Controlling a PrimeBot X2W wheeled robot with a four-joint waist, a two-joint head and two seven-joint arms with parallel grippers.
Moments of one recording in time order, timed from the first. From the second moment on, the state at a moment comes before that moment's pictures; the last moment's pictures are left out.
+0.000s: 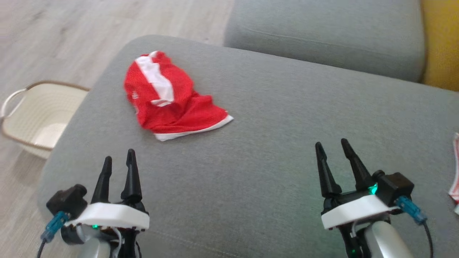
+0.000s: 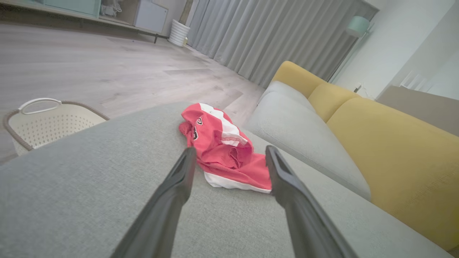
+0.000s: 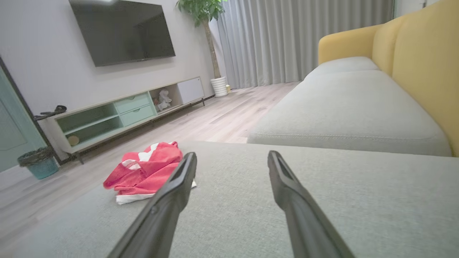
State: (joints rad) left arm -0.03 0.04 -0.11 0.24 -0.50 -0.01 -0.26; right arm -0.08 -0.05 0.19 0.29 0.26 0.13 -0.25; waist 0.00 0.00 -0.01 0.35
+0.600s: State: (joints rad) left arm 0.00 0.04 -0.10 0.22 -0.47 0.01 -0.26; right arm -0.07 -0.05 0.22 0.30 0.27 0.13 -0.25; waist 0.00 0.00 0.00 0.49
